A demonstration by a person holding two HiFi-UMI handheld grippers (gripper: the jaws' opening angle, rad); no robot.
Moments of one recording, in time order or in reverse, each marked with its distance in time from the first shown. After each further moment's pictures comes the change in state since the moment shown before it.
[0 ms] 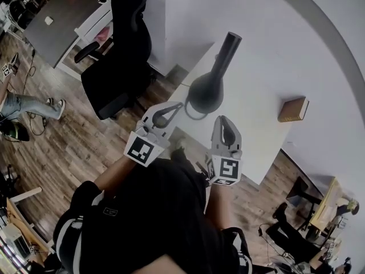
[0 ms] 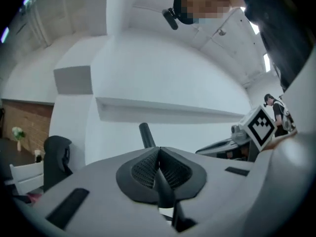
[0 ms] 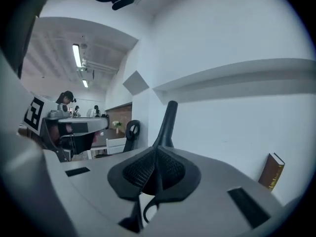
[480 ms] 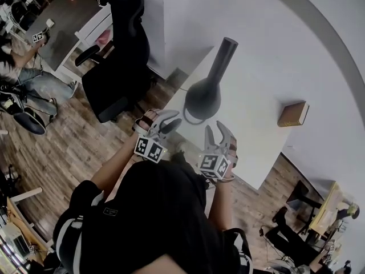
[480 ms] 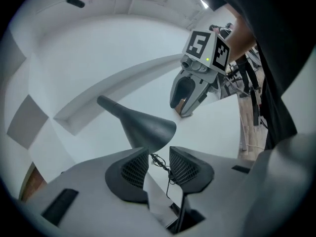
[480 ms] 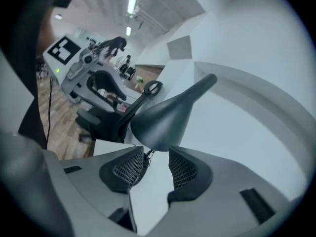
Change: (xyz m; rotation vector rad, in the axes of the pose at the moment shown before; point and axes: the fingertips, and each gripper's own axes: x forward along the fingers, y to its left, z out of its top) left arm 0.001 -0.020 -0.171 0.711 0.372 -0.188; right arm 0.025 -0.009 -0.113 -0.618 0.308 0.083
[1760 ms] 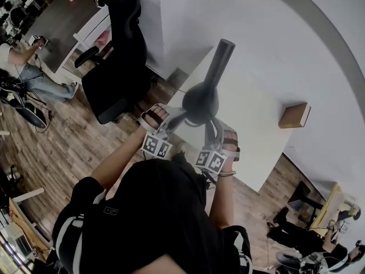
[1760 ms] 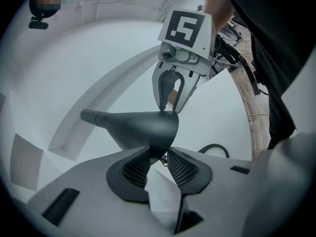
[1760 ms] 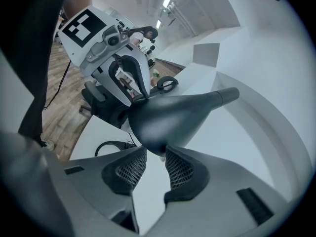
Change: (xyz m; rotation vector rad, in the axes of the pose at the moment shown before) left arm 0.048 0.002 -0.001 0.301 0.035 0.004; right arm 0.037 -0.003 -0.007 -0.338 0.030 -0.002
